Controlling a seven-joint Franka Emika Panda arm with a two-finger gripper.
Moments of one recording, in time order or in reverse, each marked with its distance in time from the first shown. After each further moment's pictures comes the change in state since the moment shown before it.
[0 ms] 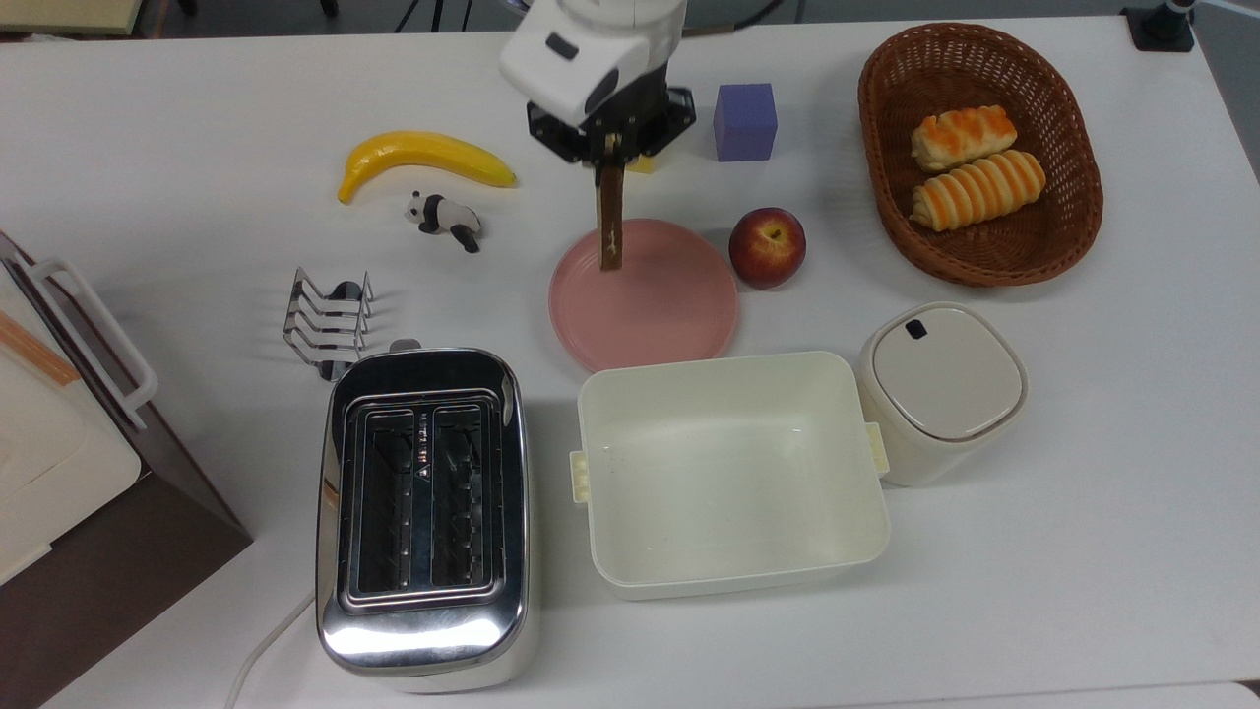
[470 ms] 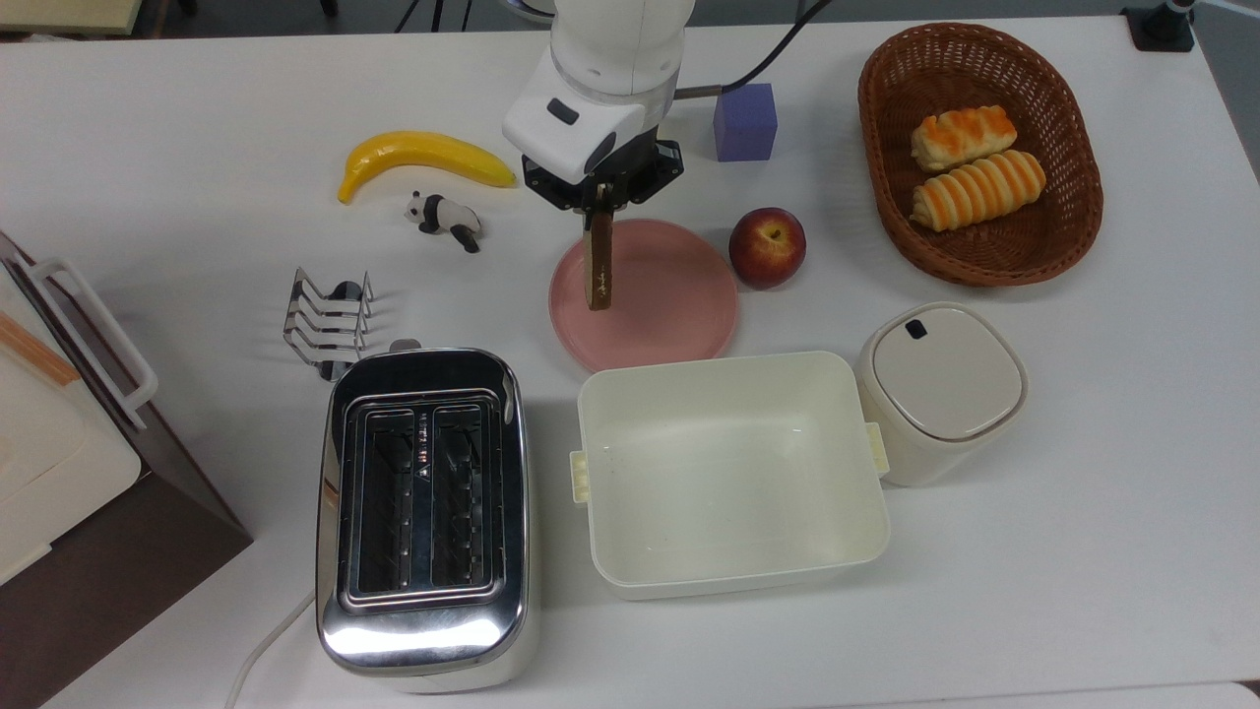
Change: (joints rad) arm 0.000 0.052 0.000 -0.027 -0.053 0.080 0.000
